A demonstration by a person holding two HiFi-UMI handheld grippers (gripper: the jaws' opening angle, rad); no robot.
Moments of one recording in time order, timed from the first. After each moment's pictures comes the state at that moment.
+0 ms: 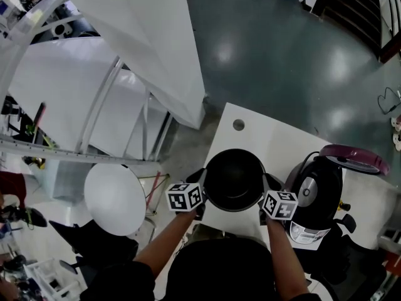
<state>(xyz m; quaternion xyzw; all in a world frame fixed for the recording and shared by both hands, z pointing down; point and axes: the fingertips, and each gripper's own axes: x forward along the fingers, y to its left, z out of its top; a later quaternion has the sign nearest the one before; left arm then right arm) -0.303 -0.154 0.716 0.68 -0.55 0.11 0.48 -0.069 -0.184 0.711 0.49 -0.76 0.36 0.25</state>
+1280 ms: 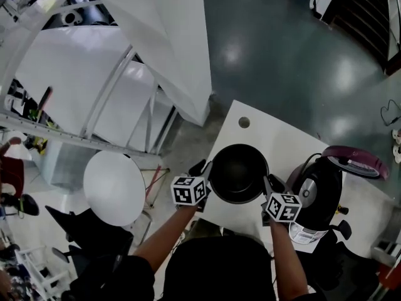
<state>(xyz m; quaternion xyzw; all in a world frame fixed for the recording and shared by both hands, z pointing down) -0.307 -0.156 0.713 0.70 -0.57 0.10 0.42 -0.072 -0.169 0.696 0.46 -0.78 0.35 0.24</state>
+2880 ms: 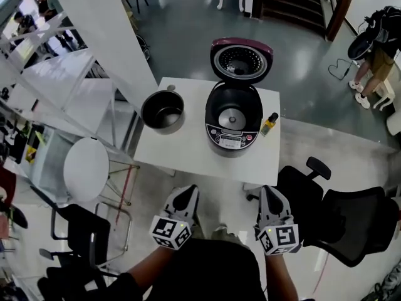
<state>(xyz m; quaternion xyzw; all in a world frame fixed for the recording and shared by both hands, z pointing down) 0.033 0.220 0.512 0.84 -0.50 0.02 0.21 0.243 0.215 0.477 0.56 -0.82 0.12 0.05</state>
